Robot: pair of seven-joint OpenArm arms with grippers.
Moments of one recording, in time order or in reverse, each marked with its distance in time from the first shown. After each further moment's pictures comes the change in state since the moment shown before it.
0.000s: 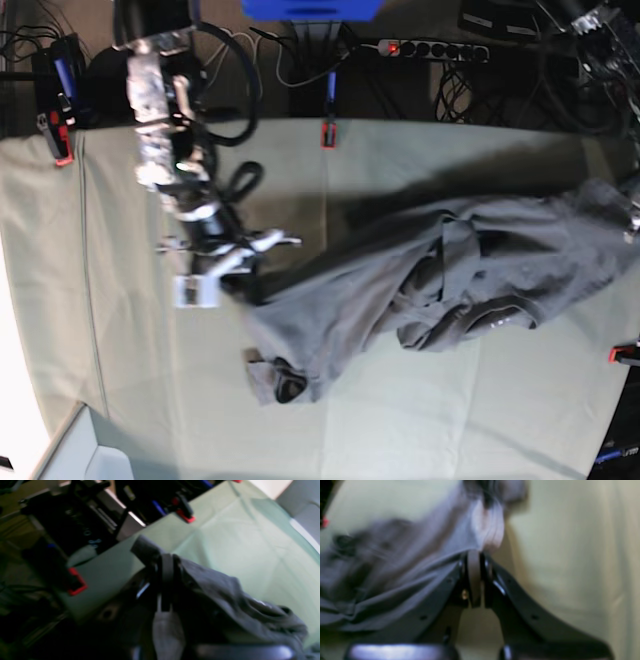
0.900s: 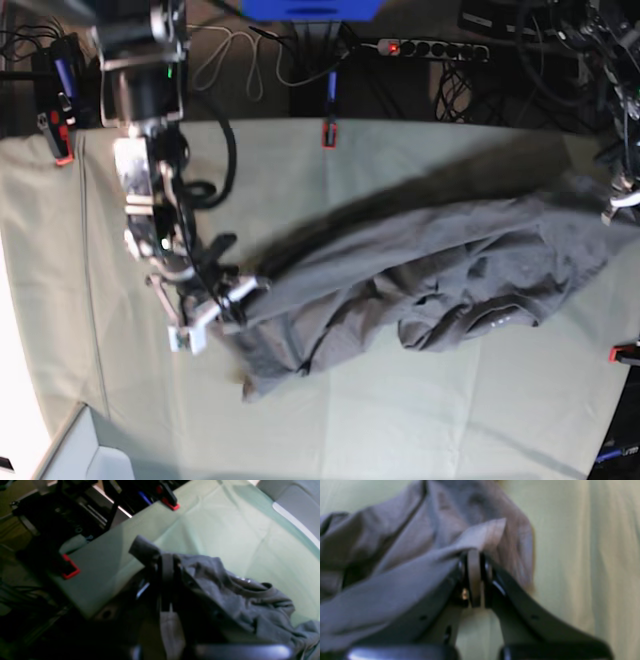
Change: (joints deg) left arm 5.6 4.6 2.8 8.3 0.5 0.2 -0.1; right arm 19.3 0.0 6.1 -25.9 -0.9 4.9 -6.8
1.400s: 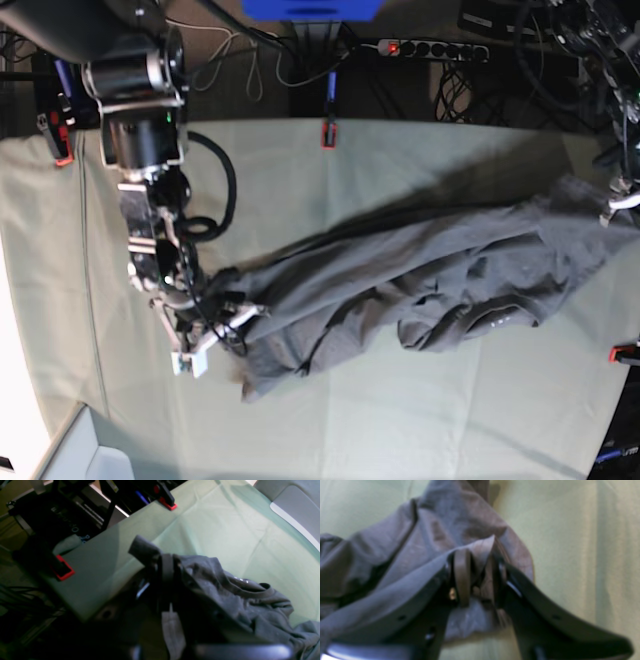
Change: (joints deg) left arm -0.4 0.0 0.0 -1.1 -0.1 -0.1 0.0; right arm 6.0 0.0 0.2 -7.7 -0.1 0.0 0.3
